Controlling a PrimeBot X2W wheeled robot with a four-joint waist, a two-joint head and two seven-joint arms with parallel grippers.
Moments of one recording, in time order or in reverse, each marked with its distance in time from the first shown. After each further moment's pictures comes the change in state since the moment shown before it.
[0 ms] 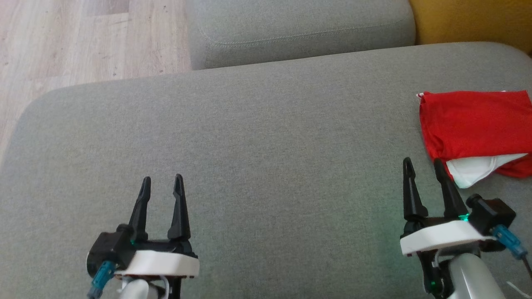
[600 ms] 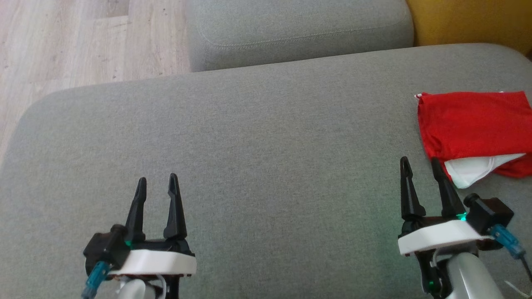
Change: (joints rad) left arm 0.000 0.000 0.007 -0.005 -0.053 0.003 0.000; right arm 0.000 0.000 0.014 -0.012 0.001 0.000 0.000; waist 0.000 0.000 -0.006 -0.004
